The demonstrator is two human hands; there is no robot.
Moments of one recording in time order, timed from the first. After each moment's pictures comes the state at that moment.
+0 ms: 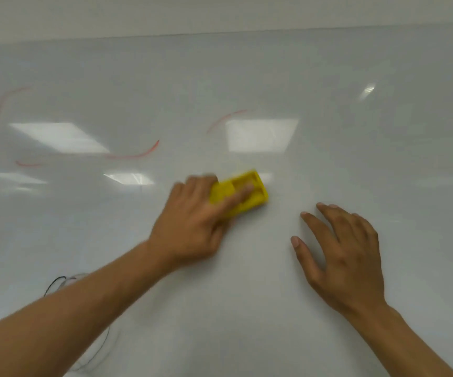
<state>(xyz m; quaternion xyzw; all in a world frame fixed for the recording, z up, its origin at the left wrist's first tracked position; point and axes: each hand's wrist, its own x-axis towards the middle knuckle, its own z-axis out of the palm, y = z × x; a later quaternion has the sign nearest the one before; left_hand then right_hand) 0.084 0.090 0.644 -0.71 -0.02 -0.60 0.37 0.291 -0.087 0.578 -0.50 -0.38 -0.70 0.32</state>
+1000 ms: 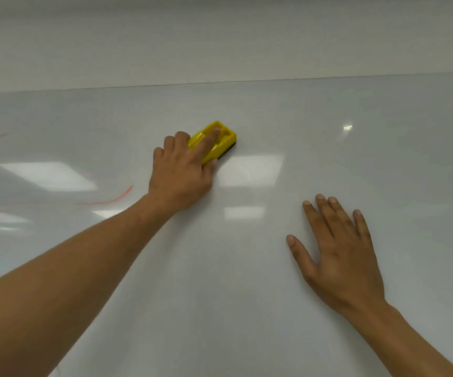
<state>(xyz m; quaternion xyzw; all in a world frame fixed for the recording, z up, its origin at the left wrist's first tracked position) 0.117 0.071 0.790 -0.65 -0.15 -0.69 0.29 0.311 -0.107 0.645 -0.60 -0.35 -0.64 0.32</state>
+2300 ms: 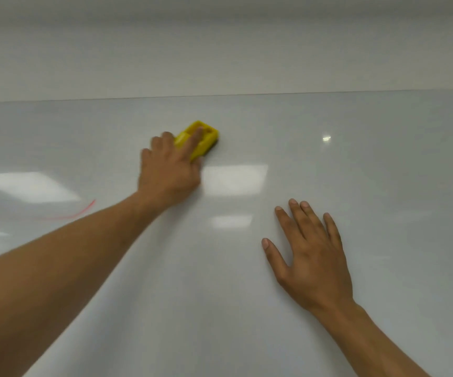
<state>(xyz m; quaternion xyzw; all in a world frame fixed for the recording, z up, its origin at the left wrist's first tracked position) 0.145 0.041 0.820 -0.64 -0.18 -0.70 0.27 0.322 -0.124 0.658 -0.60 -0.36 -0.64 0.33</state>
